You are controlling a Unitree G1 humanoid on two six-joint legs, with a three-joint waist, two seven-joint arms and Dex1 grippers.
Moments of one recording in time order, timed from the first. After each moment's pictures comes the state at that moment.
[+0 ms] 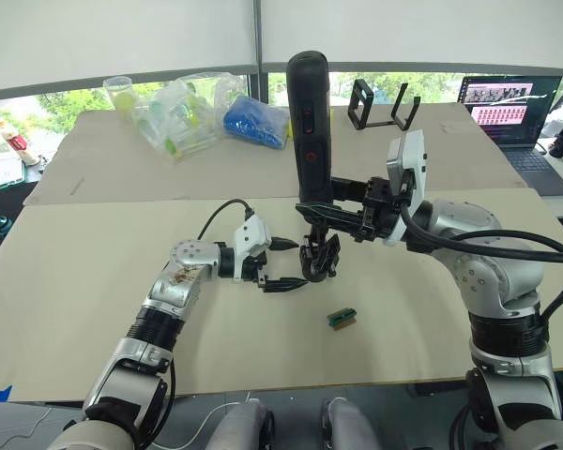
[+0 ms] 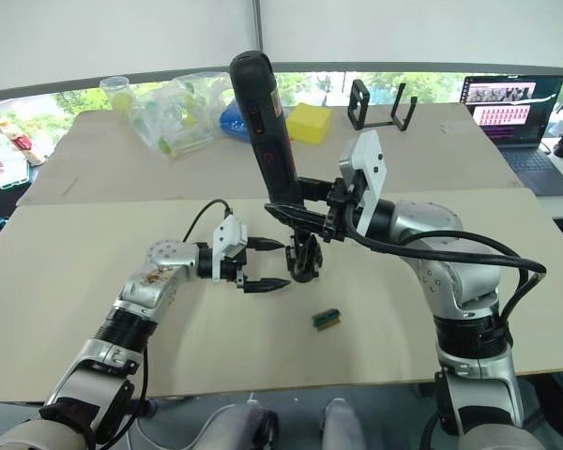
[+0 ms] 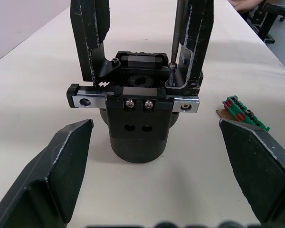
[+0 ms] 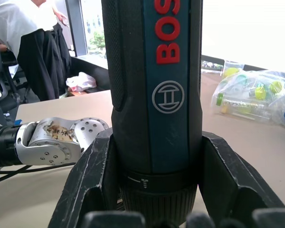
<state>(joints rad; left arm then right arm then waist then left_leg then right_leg) -0.63 0.37 -0.21 0.33 -0.23 0.15 -1.18 -0.65 -0.51 -0.01 -0.30 0.63 0.66 0.85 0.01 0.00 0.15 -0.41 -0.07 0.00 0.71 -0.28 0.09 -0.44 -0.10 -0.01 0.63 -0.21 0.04</state>
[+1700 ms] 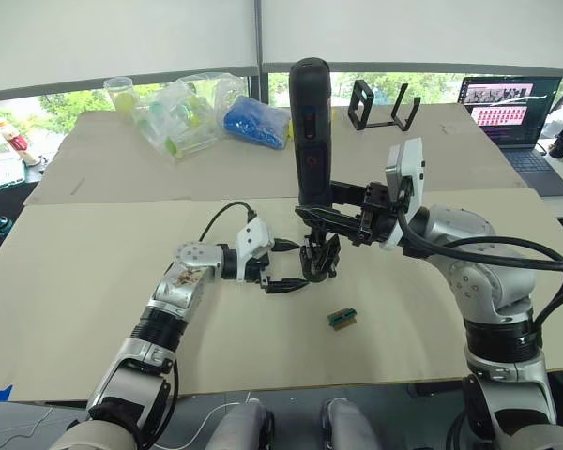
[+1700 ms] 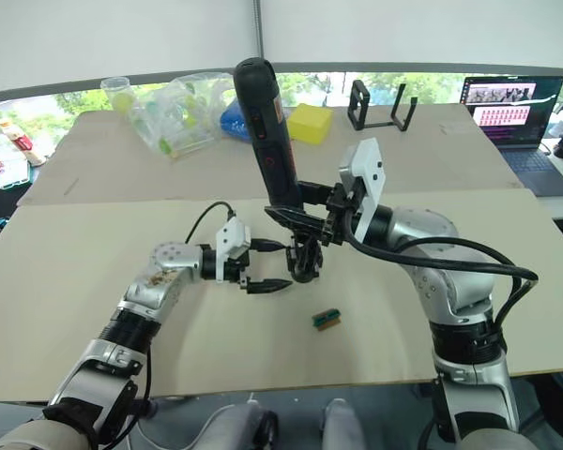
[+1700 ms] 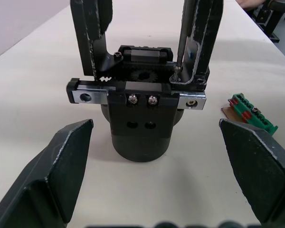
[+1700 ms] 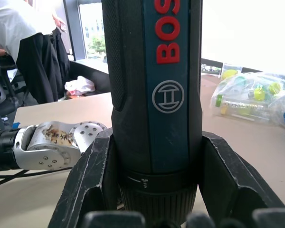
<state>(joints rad) -0.63 0.34 -0.22 0.37 -0.20 0.13 -1.16 -0.61 -0.48 -0.01 -0.30 0.61 0.62 0.82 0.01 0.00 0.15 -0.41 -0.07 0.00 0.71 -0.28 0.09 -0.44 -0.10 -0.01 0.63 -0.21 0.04</state>
